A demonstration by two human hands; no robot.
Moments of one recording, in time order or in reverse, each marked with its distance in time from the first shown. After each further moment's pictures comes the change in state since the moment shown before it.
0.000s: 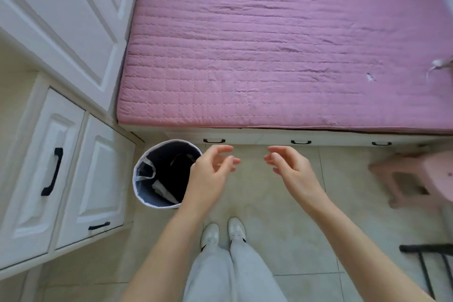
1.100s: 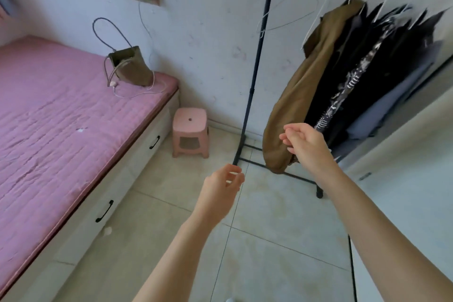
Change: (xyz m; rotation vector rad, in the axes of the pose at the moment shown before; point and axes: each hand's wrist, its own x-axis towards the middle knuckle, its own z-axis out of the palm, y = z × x) left_hand -0.349 0.064 0.514 0.575 -1.169 0.525; right_hand -0.478 0.181 -0.466 0.217 1.281 0.222
